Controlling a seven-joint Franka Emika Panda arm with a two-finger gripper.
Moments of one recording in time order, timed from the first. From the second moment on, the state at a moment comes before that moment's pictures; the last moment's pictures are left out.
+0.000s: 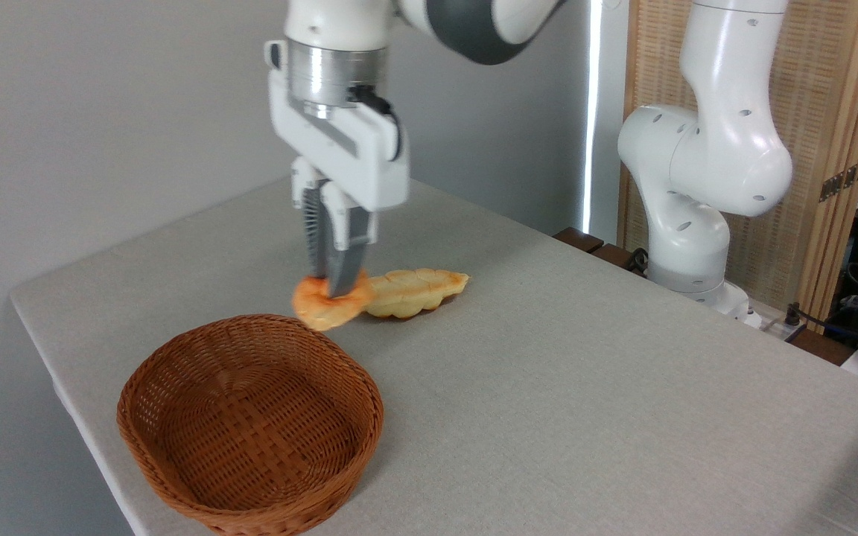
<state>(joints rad) -0.14 -0.25 0.06 -2.05 -0.12 2.01 0.82</state>
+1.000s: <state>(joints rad) -0.15 -0.43 0.11 -2.37 -0.12 1.96 0.90</state>
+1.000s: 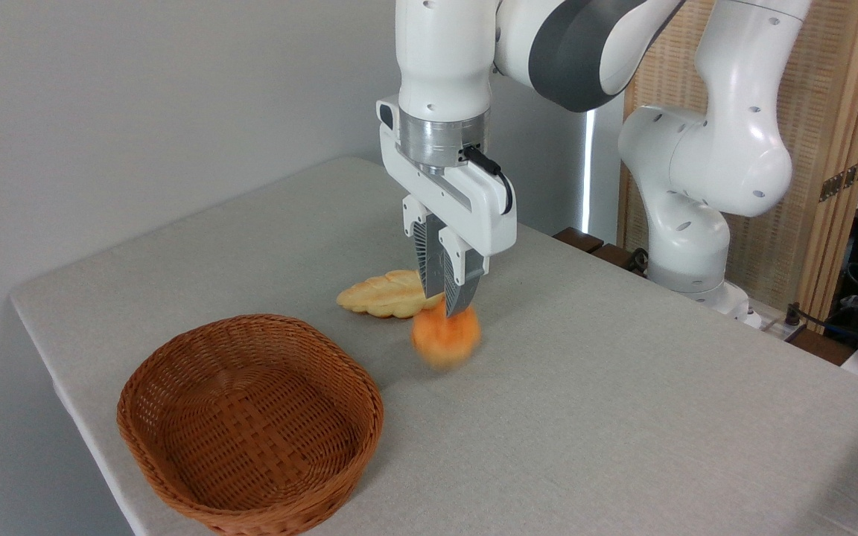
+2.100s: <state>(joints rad) -0.15 -0.39 0.11 -2.16 -0.12 1.84 0.88</state>
